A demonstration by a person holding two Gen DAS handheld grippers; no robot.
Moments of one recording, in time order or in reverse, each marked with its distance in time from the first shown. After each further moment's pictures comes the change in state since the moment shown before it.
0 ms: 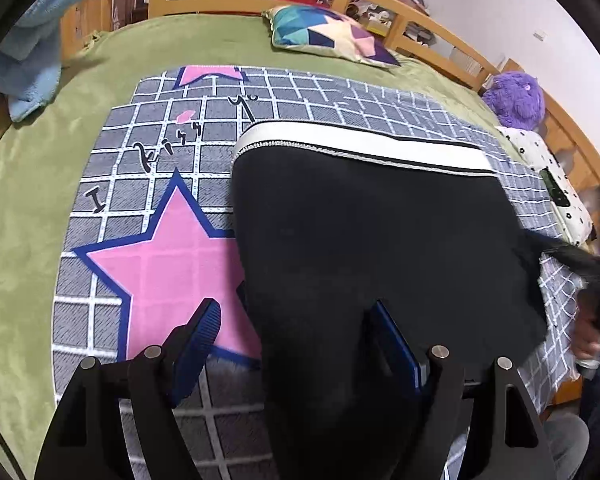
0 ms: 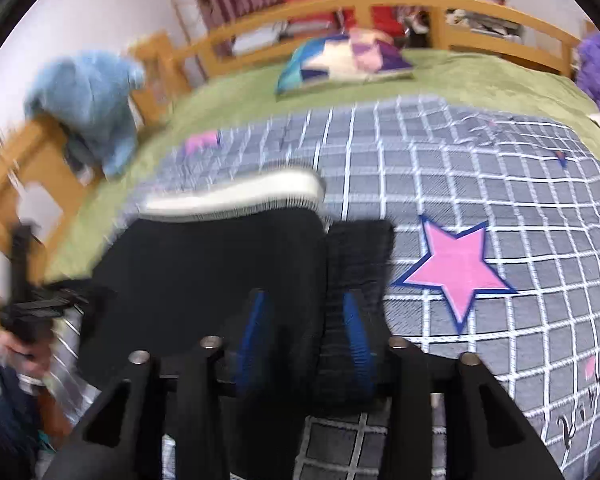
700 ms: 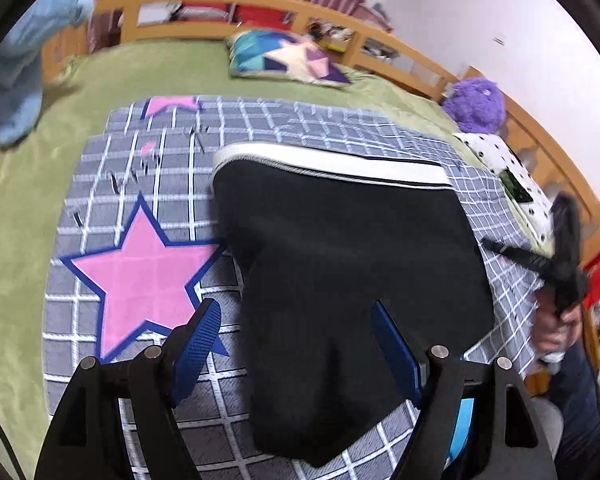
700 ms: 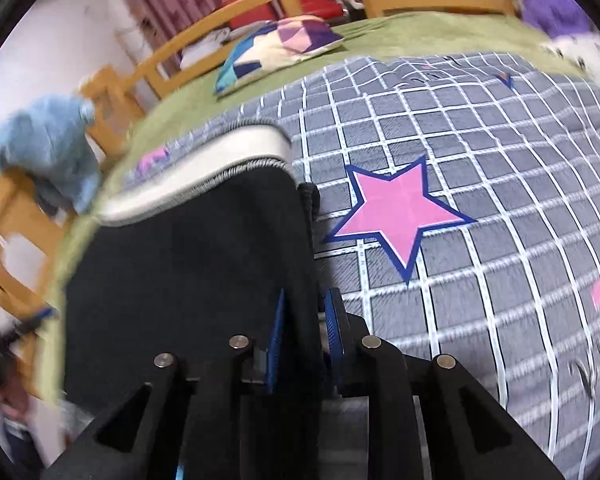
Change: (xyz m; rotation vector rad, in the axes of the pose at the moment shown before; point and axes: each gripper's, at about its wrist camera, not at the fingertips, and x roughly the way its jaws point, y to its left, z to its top) left arm -0.037 -0.046 -0.008 0.077 -0.082 -0.082; right arm -0.032 -0.072 -0.029 0.274 -0.048 0.014
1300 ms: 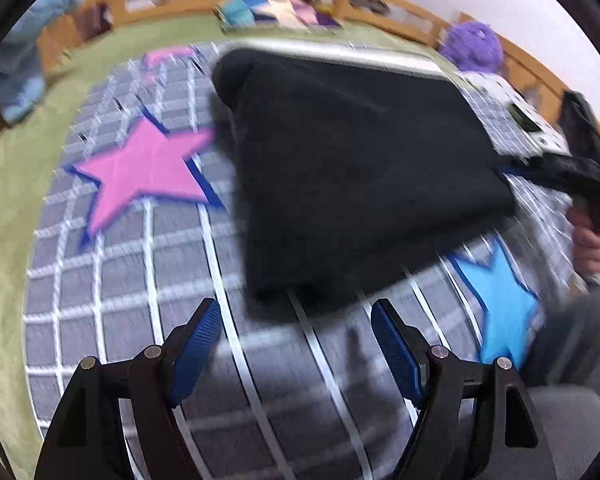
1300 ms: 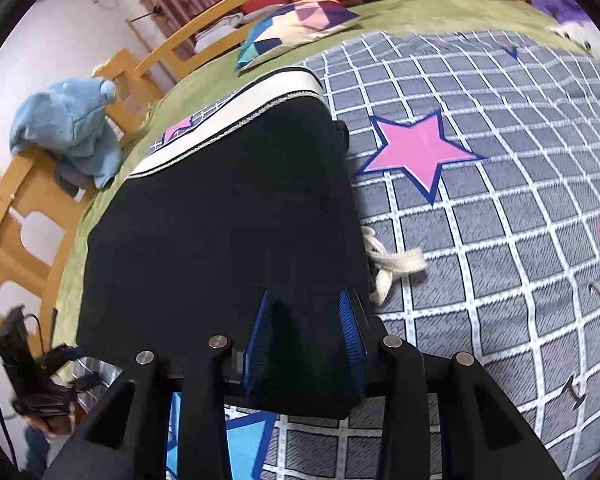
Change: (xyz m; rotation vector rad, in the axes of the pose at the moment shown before) left arm 0.014 -0.014 -0.099 0.082 0.078 0.098; right arm -0.010 0.014 -0.054 -0.021 0.081 0.043
